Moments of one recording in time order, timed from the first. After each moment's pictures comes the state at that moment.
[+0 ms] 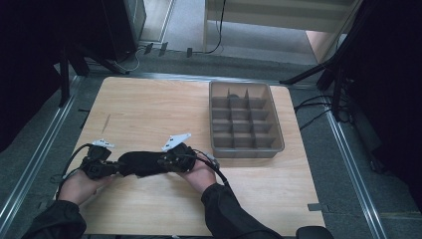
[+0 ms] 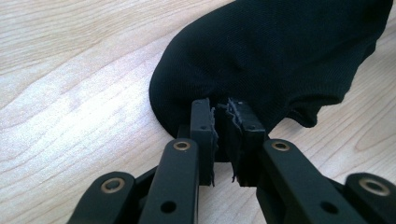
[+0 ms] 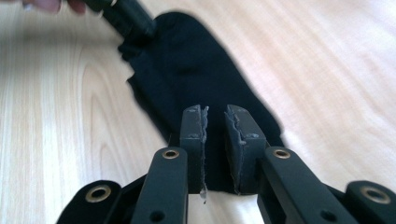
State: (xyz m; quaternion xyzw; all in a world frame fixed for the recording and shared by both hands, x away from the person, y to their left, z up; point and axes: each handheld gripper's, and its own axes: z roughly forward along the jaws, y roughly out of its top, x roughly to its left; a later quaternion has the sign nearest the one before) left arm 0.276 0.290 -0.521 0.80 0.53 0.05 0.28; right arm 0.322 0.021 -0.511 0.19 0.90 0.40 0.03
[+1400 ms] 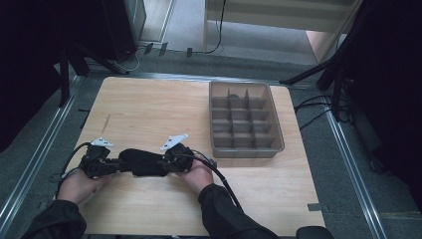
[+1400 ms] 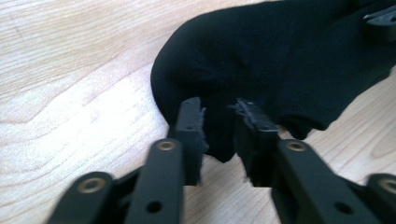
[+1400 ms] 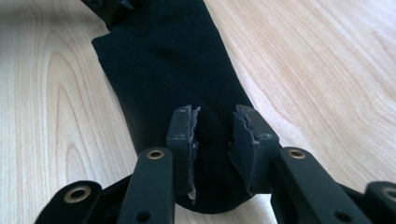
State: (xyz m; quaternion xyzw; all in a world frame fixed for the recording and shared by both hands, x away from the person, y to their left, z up) left arm 0.277 0.296 -0.519 0.80 0.53 0.08 0.29; right arm 0.328 0.029 -0.532 0.20 0.90 0.38 0.04
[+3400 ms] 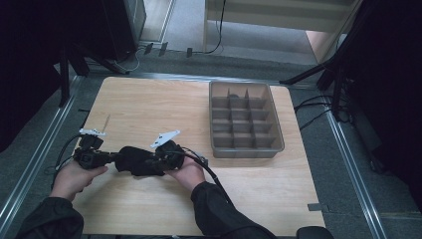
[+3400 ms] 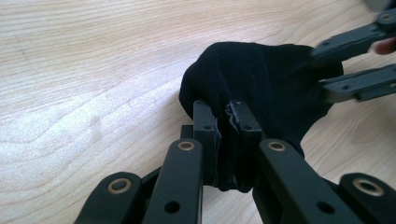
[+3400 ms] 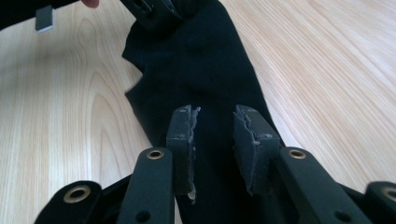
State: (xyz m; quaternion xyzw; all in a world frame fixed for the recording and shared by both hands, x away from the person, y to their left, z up) left arm 0.292 0.309 -0.500 0.77 0.54 0.01 0.33; right arm 0.327 0.057 -0.519 0.19 0.89 0.41 0.00
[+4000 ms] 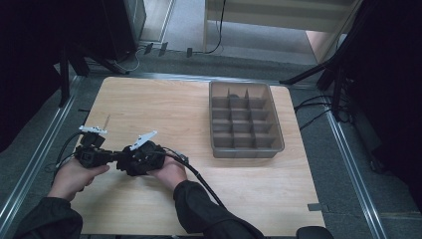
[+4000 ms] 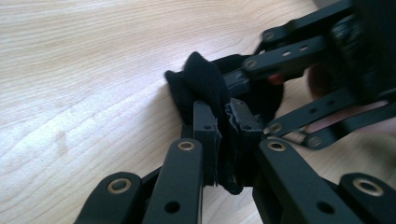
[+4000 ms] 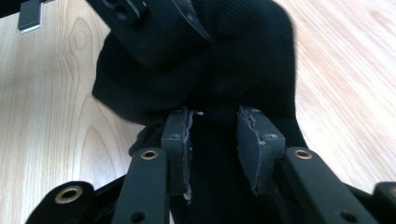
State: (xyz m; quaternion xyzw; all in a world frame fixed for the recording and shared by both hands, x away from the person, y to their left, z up) left arm 0.290 0.299 -0.482 0.78 0.53 -0.01 0.35; right arm 0.329 0.113 -0.535 0.16 0.91 0.39 0.00
